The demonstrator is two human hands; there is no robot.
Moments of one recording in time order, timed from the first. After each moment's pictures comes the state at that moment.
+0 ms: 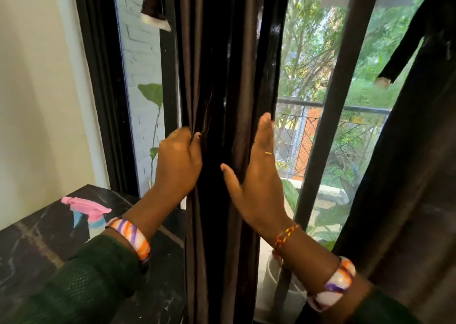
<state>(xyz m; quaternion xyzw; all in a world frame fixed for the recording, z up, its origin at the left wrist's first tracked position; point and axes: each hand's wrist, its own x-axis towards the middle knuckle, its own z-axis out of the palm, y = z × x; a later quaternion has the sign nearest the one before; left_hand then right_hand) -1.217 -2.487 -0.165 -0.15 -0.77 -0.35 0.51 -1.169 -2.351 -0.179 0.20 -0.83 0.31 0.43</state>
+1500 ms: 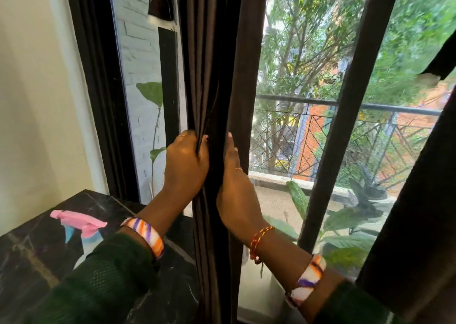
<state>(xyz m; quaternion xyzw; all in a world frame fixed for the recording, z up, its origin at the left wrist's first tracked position) -1.270 -2.487 -0.178 -0.15 -0.77 -0.34 0.52 -1.233 -2.383 -0.208 0.19 -0.89 0.32 0.27</state>
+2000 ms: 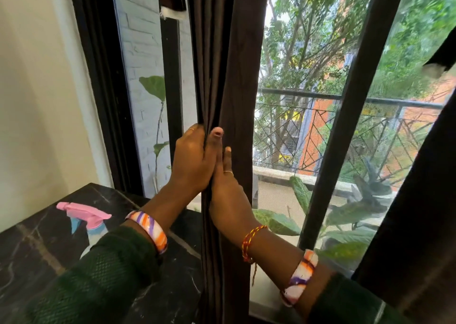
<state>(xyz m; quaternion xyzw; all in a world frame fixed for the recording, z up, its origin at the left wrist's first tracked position) -1.257 -2.475 -0.174 -0.17 -0.76 -0.44 0.44 -1.220 -2.392 -0.211 0.18 -0.93 0.28 0.17</state>
